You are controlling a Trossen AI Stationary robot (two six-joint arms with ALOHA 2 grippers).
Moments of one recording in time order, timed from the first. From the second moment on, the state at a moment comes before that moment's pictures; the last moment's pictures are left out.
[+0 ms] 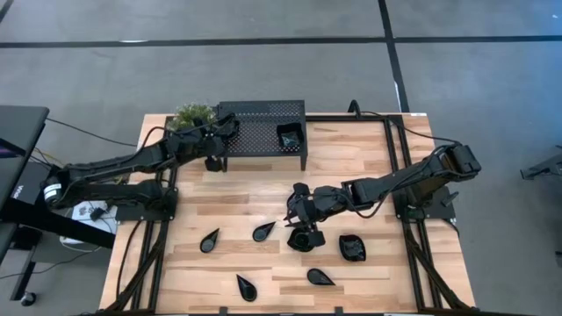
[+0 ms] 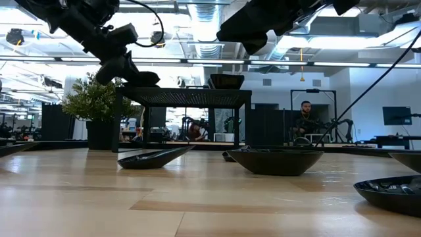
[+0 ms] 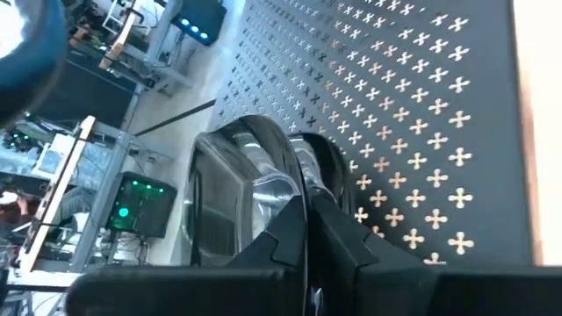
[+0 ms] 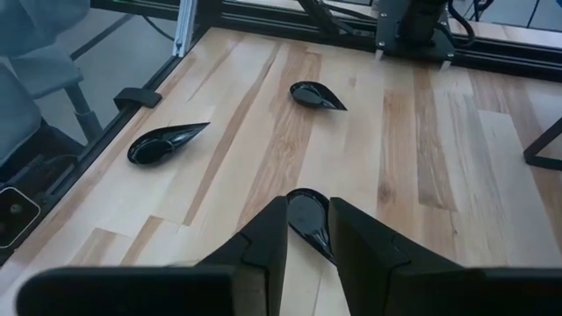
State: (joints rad) left arm 0.42 0.89 0.56 -0.15 -0.34 0.77; right arm 0.23 1.53 0.94 0.10 -0.02 -0.04
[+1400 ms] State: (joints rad) left arm -0.01 0.89 0.56 -0.05 -0.06 0.42; right arm 0.23 1.53 0.94 0.10 -0.02 -0.02
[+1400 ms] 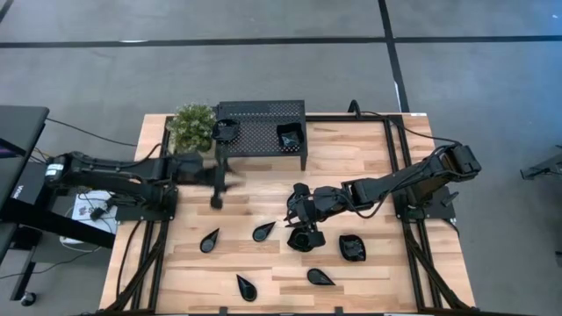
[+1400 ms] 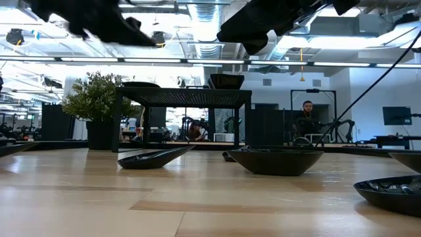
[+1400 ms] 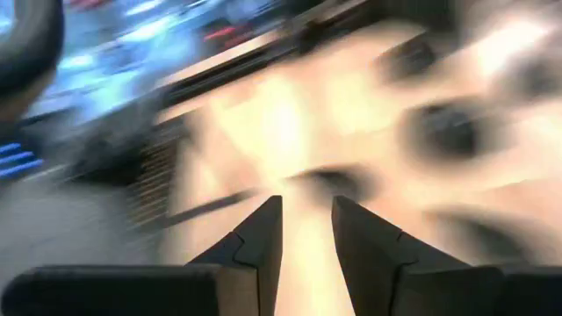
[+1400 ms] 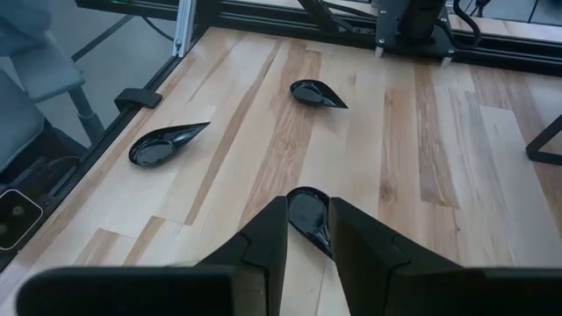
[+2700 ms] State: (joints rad) left arm -0.36 1.20 0.56 0.28 -0.11 0.15; right arm 0.47 1.72 0.94 -0.26 0.08 0.05
